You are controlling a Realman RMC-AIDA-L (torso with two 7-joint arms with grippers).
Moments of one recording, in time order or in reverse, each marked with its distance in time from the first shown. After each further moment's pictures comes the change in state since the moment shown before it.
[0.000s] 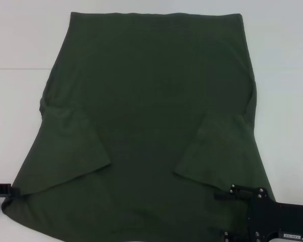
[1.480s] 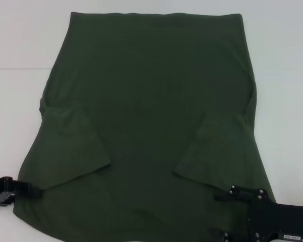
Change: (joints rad) left arm -0.056 -0.040 0.039 -0.043 0.012 -0.059 -0.013; right arm 0.000 -0.001 0.001 0.009 0.000 -0.002 0.004
